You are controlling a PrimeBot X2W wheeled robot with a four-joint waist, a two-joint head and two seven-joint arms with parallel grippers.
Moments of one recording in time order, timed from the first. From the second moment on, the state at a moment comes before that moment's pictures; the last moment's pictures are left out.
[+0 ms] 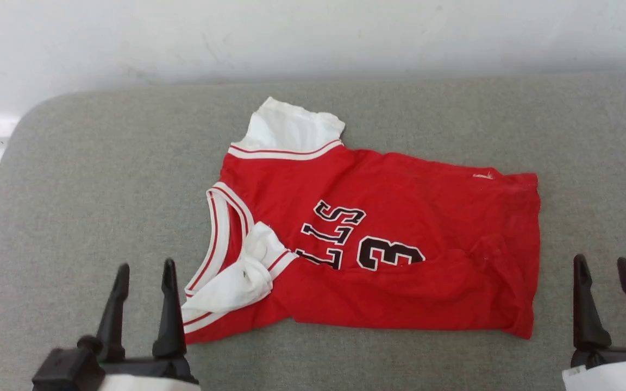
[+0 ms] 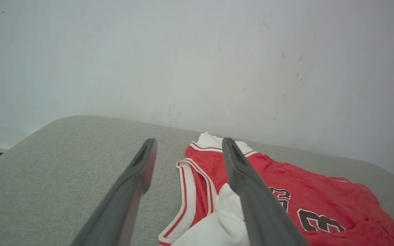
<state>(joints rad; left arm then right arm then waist) 0.17 0.20 -0.12 -0.22 -0.38 0.13 -0.26 0.18 -0.05 -0.17 -0.16 0.27 0.13 -0.15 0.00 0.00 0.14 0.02</state>
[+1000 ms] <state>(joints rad) 0.08 0.30 -0.12 0.03 -0.37 -0.05 0.26 0.15 -0.05 -0.17 -0.12 0.27 0.13 -0.17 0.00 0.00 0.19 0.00</state>
